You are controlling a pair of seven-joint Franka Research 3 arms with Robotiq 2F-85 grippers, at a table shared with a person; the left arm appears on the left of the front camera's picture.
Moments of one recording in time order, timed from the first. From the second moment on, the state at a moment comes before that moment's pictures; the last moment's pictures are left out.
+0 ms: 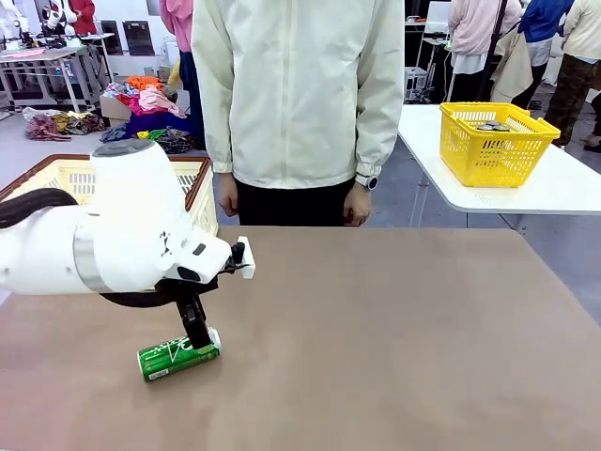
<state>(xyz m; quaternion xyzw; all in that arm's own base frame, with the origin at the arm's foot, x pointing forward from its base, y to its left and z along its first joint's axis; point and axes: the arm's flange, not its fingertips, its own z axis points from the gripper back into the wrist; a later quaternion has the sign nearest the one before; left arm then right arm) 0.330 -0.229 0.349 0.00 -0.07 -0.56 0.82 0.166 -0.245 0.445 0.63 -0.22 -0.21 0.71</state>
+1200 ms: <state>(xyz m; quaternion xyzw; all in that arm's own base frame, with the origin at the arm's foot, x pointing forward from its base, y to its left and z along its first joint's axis) 0.336 -0.213 0.287 -0.07 0.00 -0.57 0.82 0.166 -0.245 0.445 0.63 -0.22 -0.21 0.71</state>
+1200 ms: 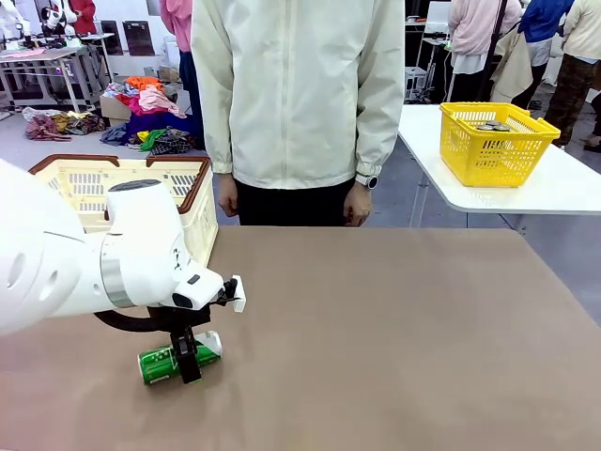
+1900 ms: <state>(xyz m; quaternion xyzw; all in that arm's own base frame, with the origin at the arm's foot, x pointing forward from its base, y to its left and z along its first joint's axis) 0.324 -0.184 0.376 -0.15 -0.04 -0.54 0.83 0.167 -0.245 0.445 0.63 -0.22 -0.21 0.71</state>
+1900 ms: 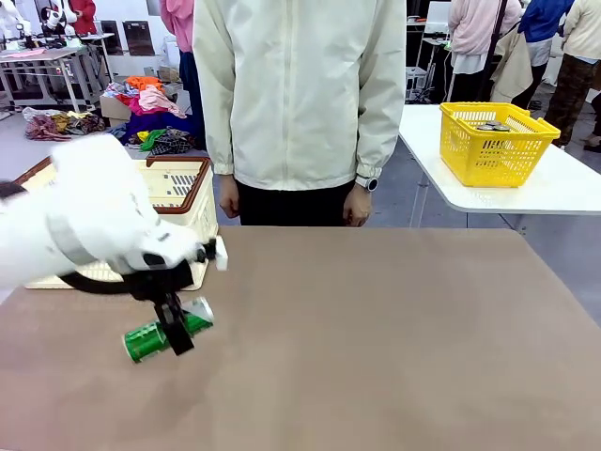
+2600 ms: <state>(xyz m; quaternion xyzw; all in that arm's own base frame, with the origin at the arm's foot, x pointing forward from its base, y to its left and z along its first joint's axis) 0.336 -0.085 0.522 -0.18 -0.11 -0.40 0.89 0.167 -0.245 0.445 0.63 -0.22 -0.21 0.71</state>
